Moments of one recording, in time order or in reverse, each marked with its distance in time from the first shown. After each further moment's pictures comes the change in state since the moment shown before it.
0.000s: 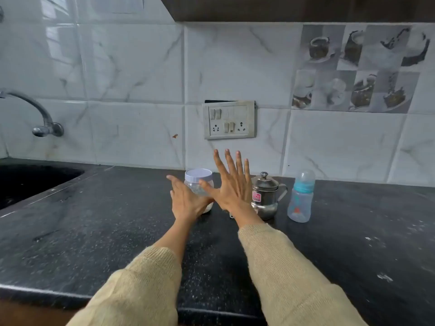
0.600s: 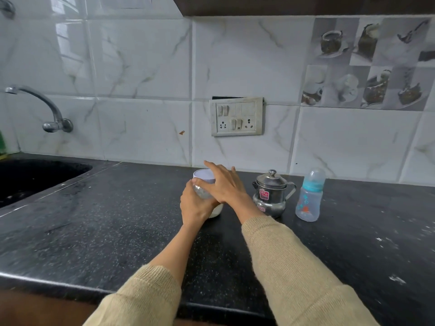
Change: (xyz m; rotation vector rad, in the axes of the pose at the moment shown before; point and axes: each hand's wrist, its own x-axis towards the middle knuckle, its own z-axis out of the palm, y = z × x) left_hand -0.014 -0.009 -0.002 -0.111 0.037 0.067; right_hand 0.009 -0.028 -0.010 0.364 -0.300 0.004
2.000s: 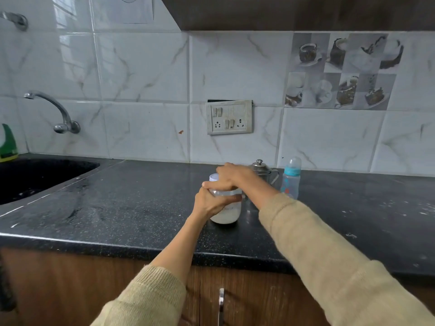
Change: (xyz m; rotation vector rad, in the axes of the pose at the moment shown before) left_hand -0.081 0.034 -0.033 -0.023 -0.321 0.063; right_hand -0.081 -0.053 -0.071 -0.452 -0.372 0.163
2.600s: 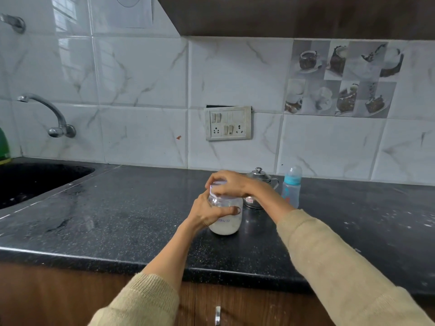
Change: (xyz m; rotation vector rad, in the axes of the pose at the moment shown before) left_hand 0.021 -0.014 -0.001 -0.047 -0.156 0.098; right_hand 0.011 0.028 0.006 0.391 0.009 -0.272
